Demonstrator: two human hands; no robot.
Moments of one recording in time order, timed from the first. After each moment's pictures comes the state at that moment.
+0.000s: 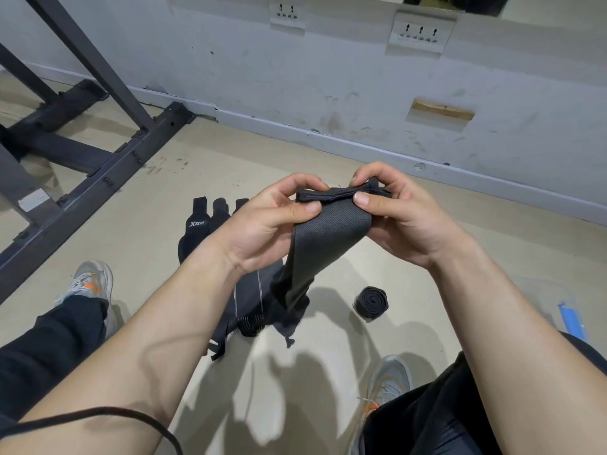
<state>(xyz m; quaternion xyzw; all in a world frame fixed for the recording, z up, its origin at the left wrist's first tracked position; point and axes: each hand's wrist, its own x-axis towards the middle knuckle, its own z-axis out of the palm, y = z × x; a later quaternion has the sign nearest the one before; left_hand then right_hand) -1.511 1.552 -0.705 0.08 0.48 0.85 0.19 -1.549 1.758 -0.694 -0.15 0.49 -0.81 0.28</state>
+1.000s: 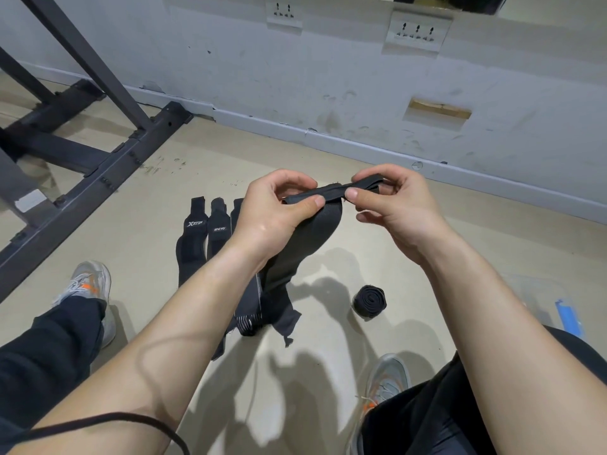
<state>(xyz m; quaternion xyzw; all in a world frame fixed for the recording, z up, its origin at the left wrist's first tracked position) -1.519 1.569 -0.712 -0.07 0.75 0.65 -0.06 -1.555 1.759 -0.700 -0.02 0.69 -0.71 0.11</state>
